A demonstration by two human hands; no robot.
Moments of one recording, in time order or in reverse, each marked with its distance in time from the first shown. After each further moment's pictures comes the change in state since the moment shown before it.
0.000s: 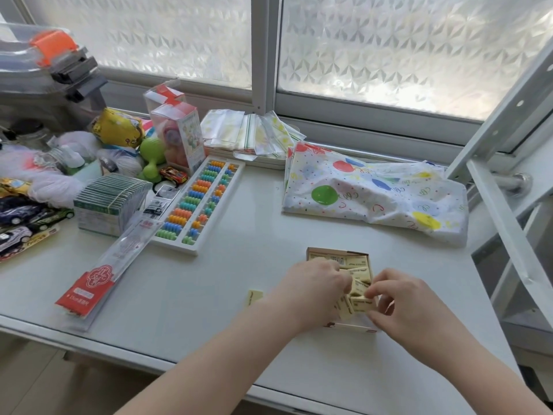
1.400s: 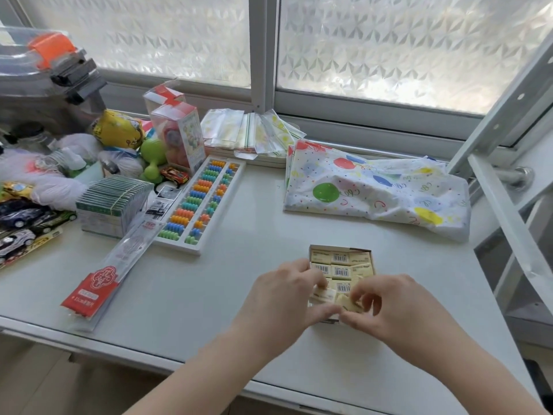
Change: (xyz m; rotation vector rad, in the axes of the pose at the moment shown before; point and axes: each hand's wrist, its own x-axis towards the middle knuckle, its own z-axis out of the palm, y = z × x) left_hand -0.048 -0.006 -0.009 -0.184 0.222 -0.193; right_hand -0.007 -0.031 -0.002 -0.006 0.000 -0.009
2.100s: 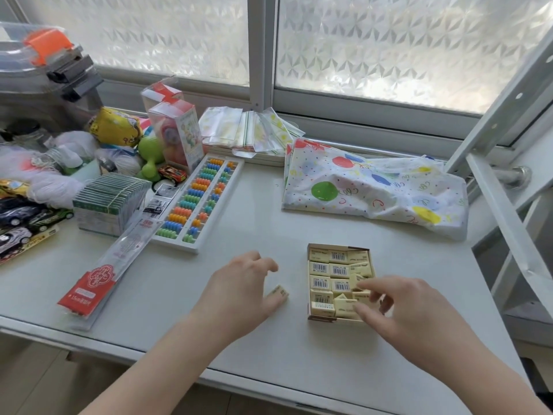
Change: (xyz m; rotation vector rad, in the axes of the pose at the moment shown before) left_hand -0.009 -0.042 -0.013 0.071 -0.042 -0.205; right_hand -0.011 0.008 -0.002 -0.090 0.052 0.033
